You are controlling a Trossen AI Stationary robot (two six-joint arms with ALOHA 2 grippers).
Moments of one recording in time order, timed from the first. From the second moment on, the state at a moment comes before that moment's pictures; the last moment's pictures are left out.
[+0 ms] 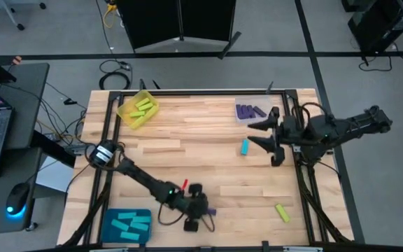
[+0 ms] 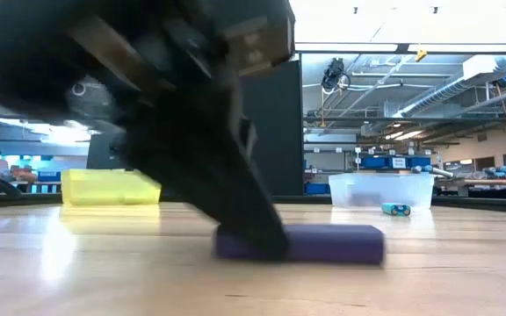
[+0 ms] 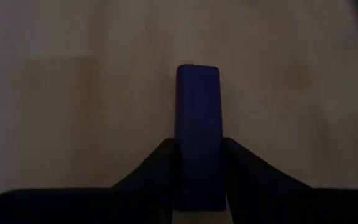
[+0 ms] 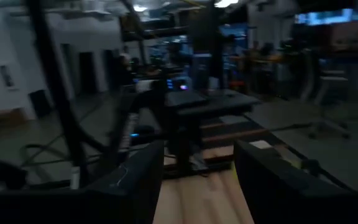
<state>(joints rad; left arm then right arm) -0.49 2.06 1.24 -0.02 -0.19 -0.36 0.29 0.82 0.84 0.05 0.39 0.11</state>
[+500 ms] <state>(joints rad) -0.18 1.88 1.29 -0.03 -0.11 -0.11 0.50 0.82 0.84 0.08 0.49 0.02</state>
